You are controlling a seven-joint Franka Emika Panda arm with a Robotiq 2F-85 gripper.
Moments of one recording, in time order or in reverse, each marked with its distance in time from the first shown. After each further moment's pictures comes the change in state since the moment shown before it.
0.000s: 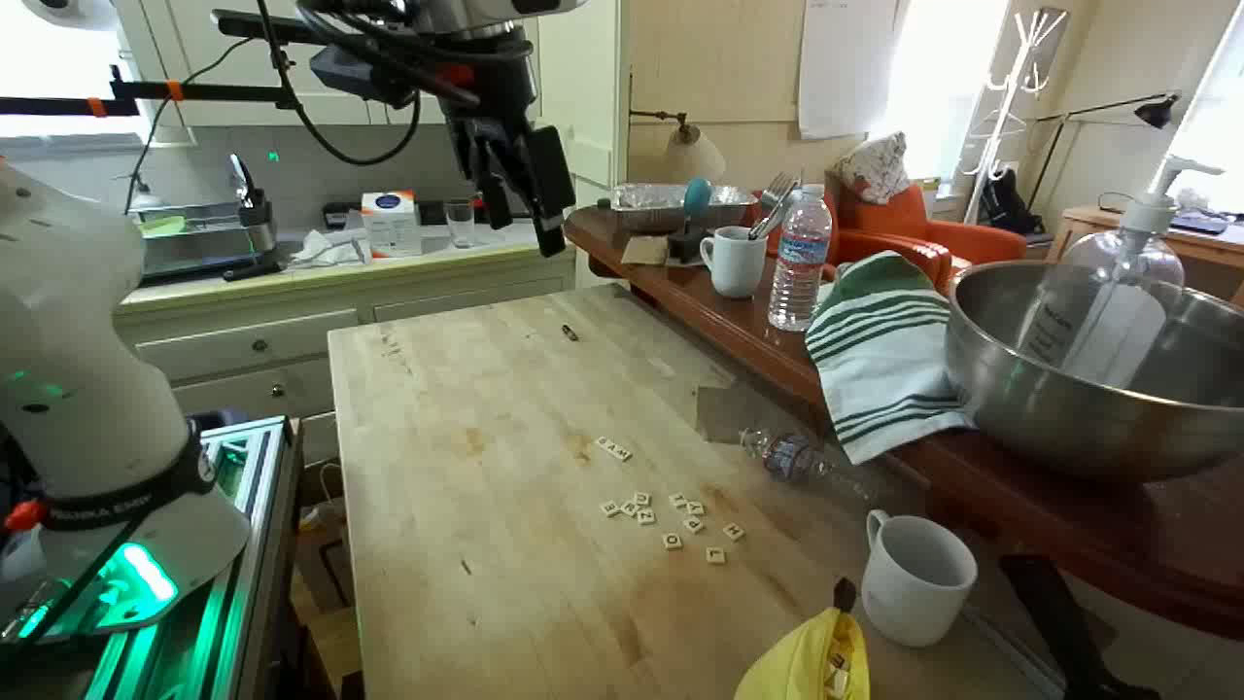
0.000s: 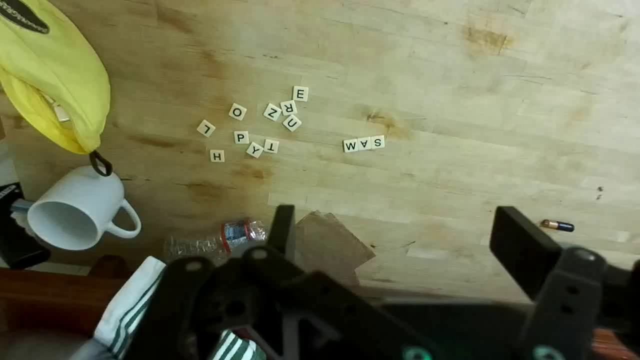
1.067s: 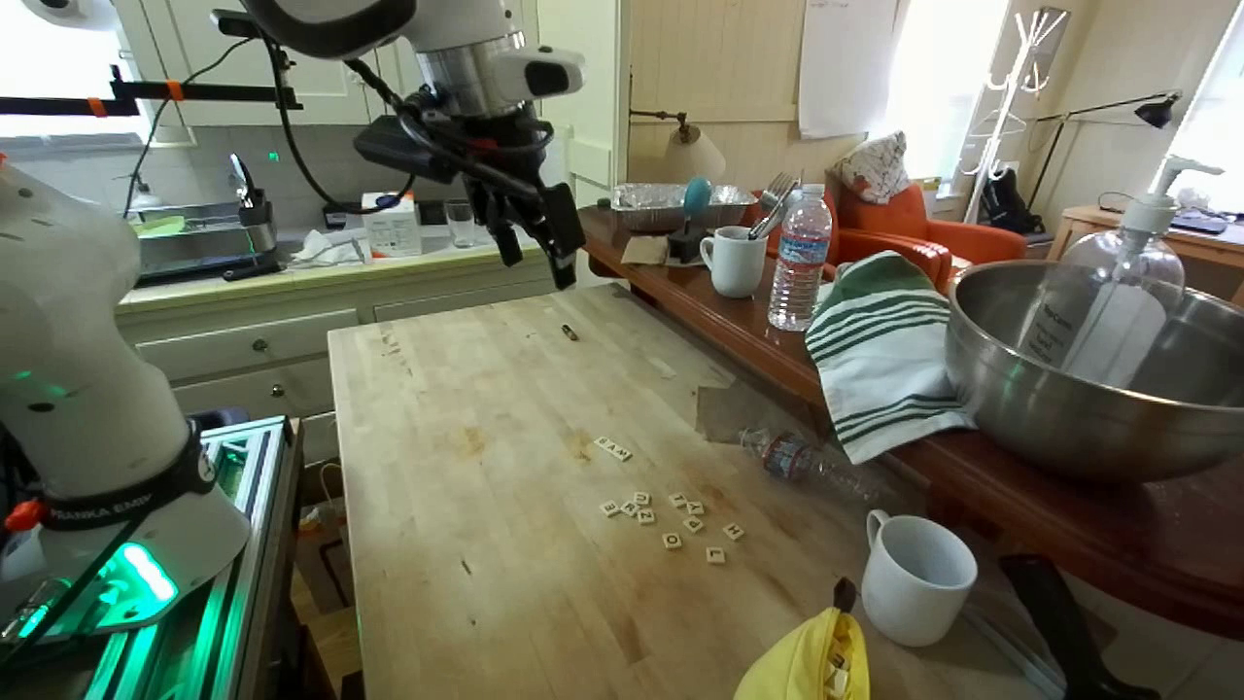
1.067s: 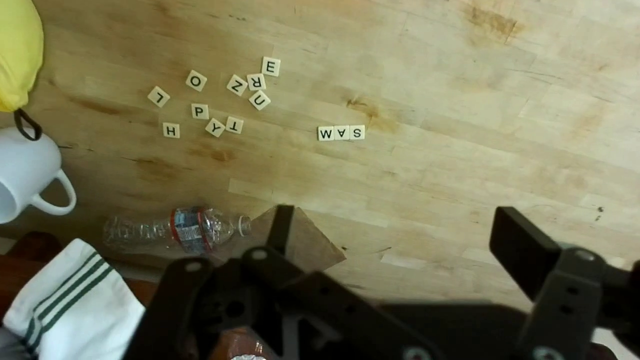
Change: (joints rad) arm 0.048 0.037 0.053 -0.140 0.018 0.215 -0.010
